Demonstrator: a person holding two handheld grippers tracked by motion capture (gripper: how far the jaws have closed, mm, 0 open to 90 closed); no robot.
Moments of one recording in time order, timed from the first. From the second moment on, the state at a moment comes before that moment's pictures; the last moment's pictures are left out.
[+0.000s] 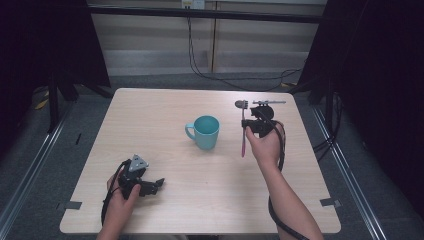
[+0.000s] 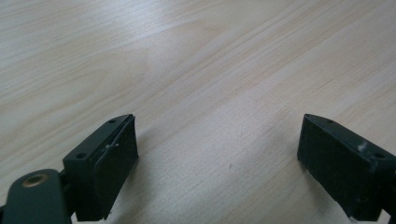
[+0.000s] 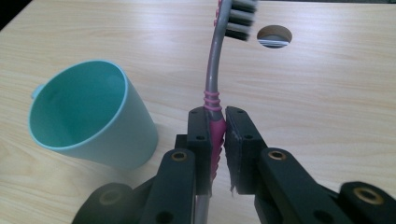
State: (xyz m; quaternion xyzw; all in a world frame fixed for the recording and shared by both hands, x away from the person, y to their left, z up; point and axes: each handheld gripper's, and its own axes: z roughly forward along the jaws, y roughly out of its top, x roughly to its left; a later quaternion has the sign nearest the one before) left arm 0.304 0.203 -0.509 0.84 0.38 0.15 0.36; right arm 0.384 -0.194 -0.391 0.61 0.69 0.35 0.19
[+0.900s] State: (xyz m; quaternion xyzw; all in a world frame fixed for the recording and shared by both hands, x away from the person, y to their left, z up) left arm 0.304 0.202 -0.509 0.84 0.38 0.15 0.36; right arm 0.374 -0.185 -0.375 0.54 0.68 0.42 0.28
